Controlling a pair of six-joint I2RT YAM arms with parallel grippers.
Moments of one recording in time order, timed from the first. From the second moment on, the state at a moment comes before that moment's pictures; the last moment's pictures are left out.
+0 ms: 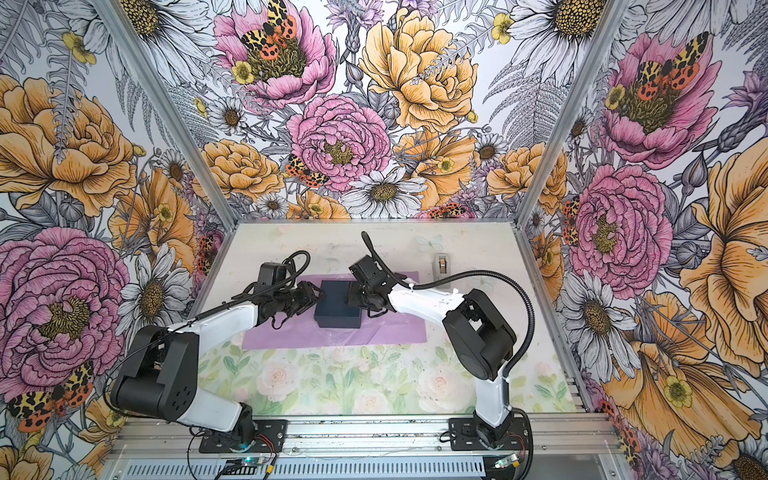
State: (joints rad) left arm -0.22 1.49 0.77 -0.11 0.38 -0.74; right arm 0.76 1.90 1.35 -0.37 -0.11 0.82
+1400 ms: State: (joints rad) left arm -0.19 1.50 0.78 -0.11 0.35 -0.74; right arm 0.76 1.96 1.42 -0.35 -0.12 0.79
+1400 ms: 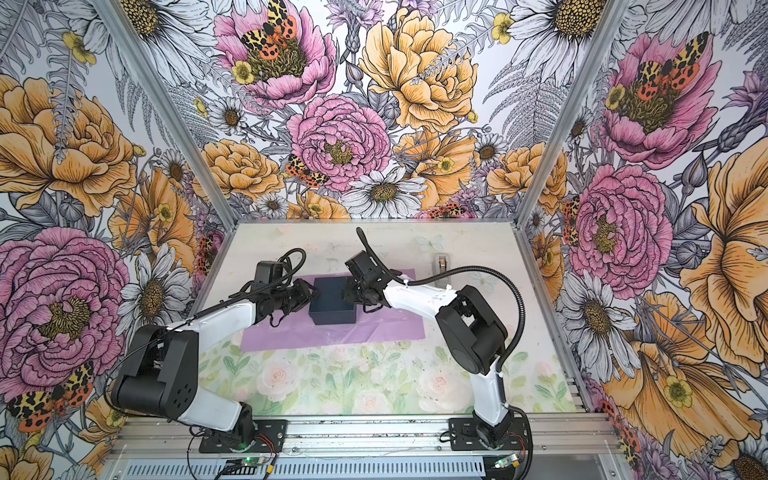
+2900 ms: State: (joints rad) left arm -0.29 1.56 0.79 -0.04 0.32 -0.73; right arm 0.41 1.32 0.65 -0.55 -0.13 0.86
